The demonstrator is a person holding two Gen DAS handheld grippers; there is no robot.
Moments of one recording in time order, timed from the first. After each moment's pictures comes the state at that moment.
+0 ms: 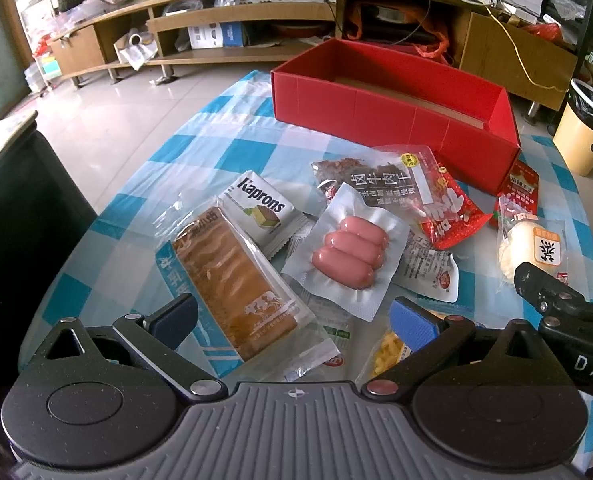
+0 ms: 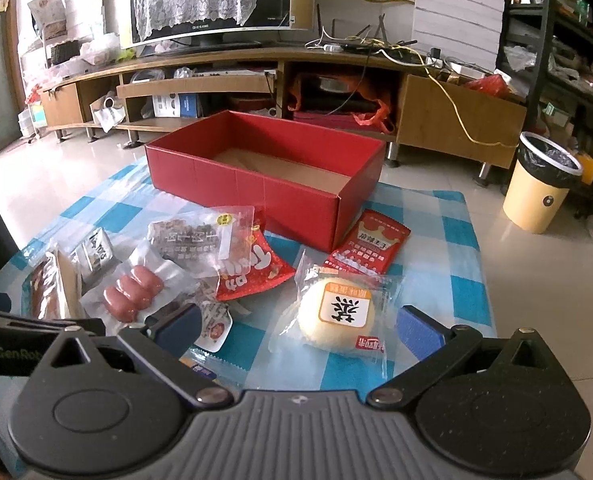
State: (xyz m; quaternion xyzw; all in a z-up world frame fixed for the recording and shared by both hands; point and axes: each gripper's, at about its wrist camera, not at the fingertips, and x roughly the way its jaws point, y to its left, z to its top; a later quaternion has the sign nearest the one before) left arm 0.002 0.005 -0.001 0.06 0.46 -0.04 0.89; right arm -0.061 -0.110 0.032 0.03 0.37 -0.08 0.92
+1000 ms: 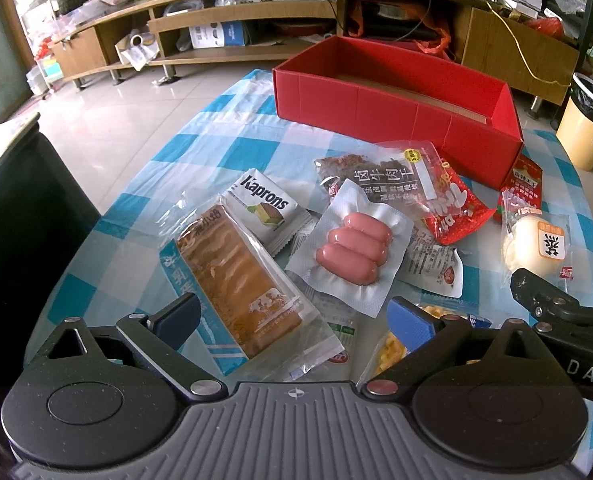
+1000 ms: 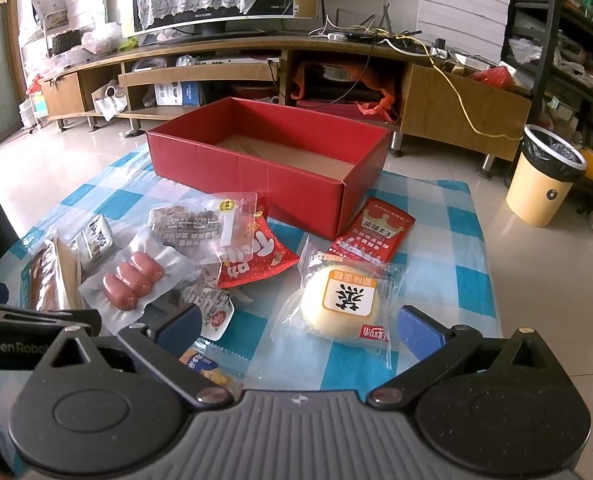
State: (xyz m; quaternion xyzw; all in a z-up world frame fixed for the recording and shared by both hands) left arm 0.001 0.006 -0.001 0.07 0.46 -0.04 0.88; right arm -0.058 -0.109 0.027 0.03 0.38 -0.08 0.92
